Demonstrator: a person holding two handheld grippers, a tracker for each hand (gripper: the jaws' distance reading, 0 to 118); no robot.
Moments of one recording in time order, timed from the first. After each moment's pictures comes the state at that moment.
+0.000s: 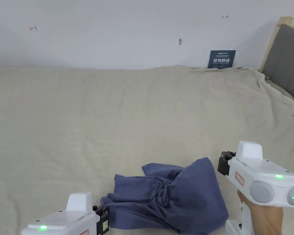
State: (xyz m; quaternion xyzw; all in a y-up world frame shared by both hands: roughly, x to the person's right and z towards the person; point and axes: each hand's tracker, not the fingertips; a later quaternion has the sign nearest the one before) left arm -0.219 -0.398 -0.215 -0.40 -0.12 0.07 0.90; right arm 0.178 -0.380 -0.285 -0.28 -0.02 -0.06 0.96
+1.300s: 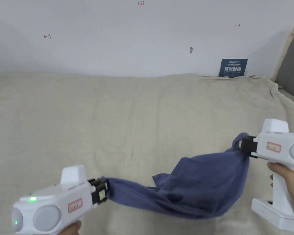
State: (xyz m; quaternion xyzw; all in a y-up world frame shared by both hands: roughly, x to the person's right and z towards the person) left arm -0.263 -0.342 -0.271 -0.33 -0.12 0.14 0.93; right arm 0.210 -0.300 -0.332 -0.30 0.02 -0.11 0.95
